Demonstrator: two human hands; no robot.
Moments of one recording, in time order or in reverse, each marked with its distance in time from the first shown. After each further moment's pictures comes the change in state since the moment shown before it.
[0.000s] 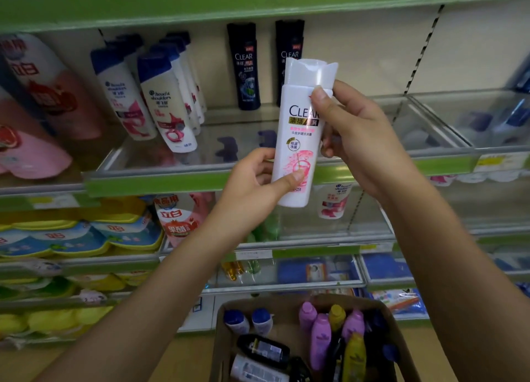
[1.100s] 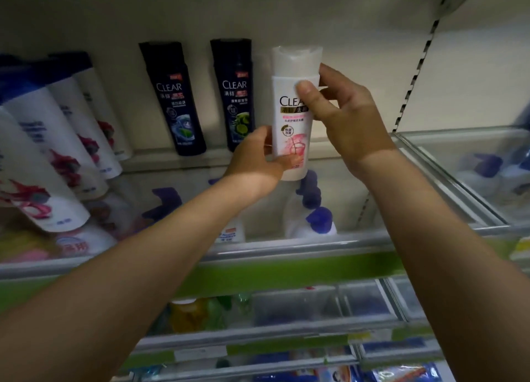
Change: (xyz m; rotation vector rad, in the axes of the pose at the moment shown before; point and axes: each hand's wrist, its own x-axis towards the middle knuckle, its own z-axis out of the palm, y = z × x) left_hand 0.232 -0.024 0.086 0.299 0.067 0.127; right_hand 0.172 0.082 -0.110 -0.278 0.120 -0.228
